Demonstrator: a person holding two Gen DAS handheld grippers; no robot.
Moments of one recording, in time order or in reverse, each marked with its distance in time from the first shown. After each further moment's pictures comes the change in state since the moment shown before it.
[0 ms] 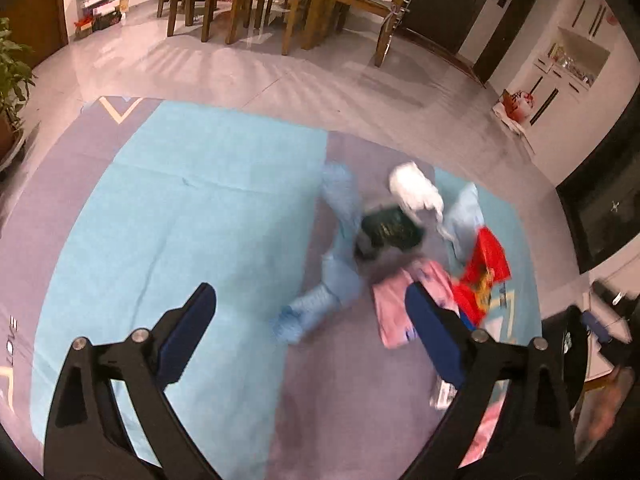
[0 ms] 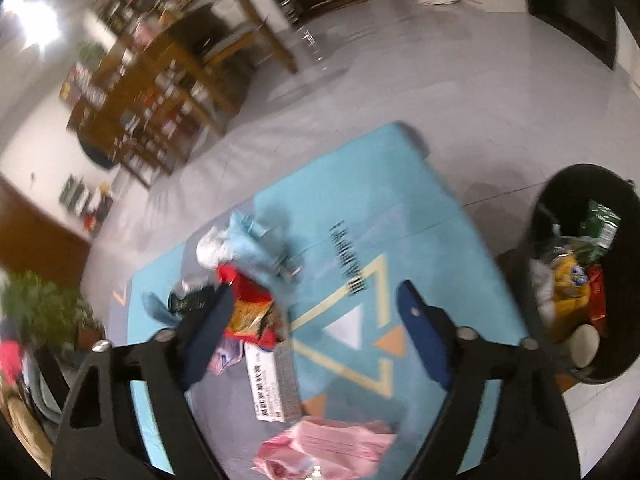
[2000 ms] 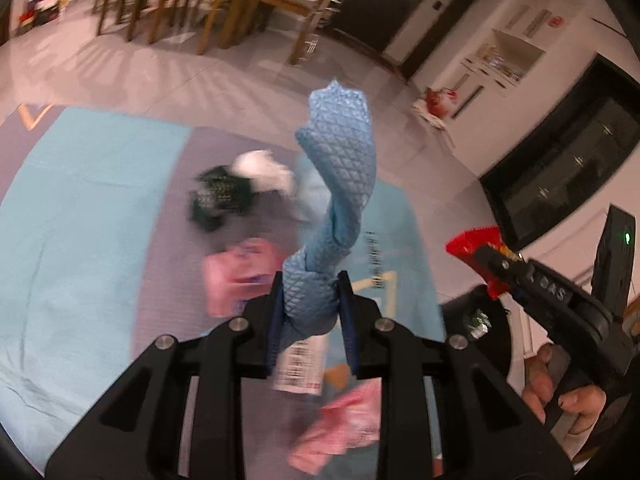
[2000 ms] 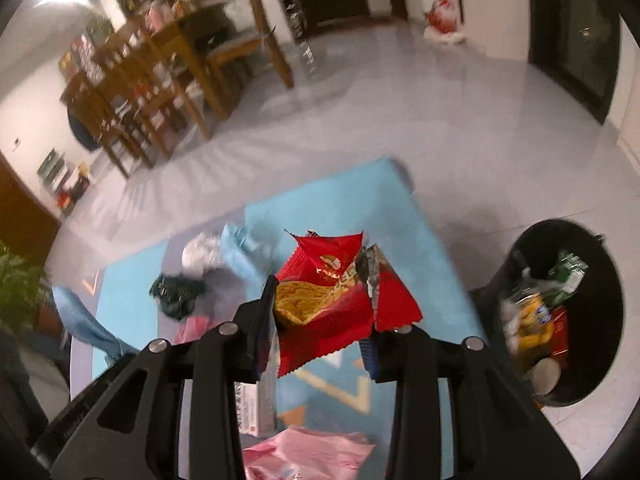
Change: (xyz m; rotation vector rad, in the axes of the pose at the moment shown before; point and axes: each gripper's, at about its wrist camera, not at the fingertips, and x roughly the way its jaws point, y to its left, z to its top) left arm -0.028 -0.100 -0.036 0.065 0.008 -0.309; right arm -0.039 0.015 0.006 -0.107 -0.108 -0.140
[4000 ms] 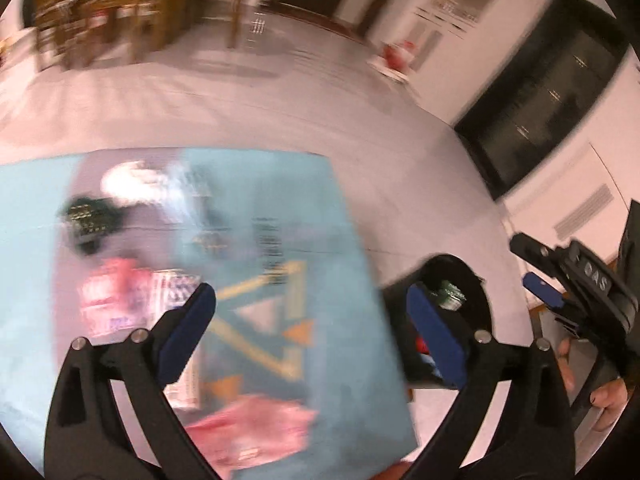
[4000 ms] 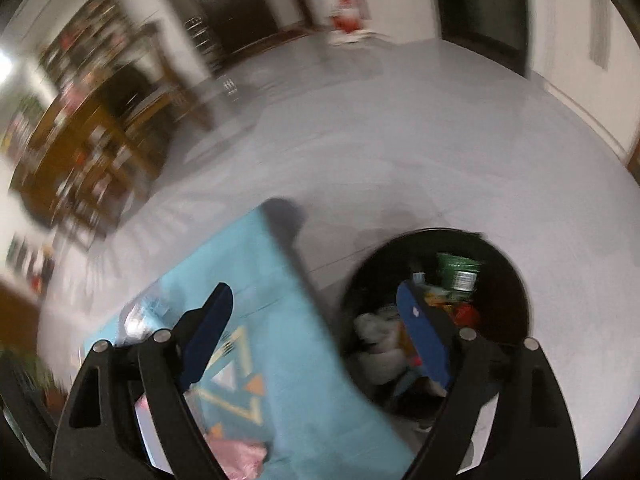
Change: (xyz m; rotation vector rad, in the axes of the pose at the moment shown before) left arm 0.046 -0.101 0.014 0.144 0.091 0.012; right arm -0.053 -0.128 0.036 0.216 -0.025 -0.117
